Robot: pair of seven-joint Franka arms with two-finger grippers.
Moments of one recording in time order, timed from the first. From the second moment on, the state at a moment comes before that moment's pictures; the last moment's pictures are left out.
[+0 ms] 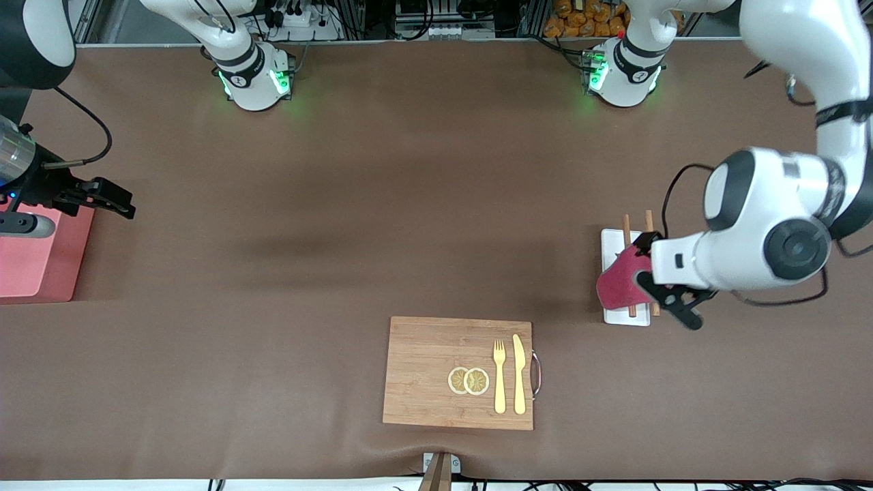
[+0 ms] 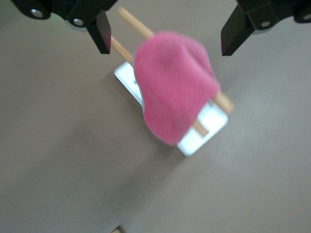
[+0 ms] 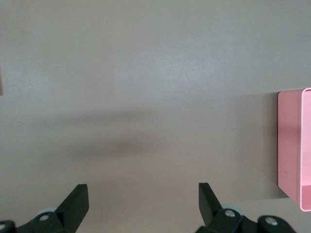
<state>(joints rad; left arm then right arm) -0.14 0.54 -0.05 -1.39 0.01 1.70 0.66 -0.02 0.04 0.01 -1.66 -0.02 1.67 0.05</state>
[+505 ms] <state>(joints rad) -0.16 0.72 -0.04 -1.29 0.01 1.76 0.91 -0.03 0.04 0.01 -1.66 -0.02 1.67 0.05</state>
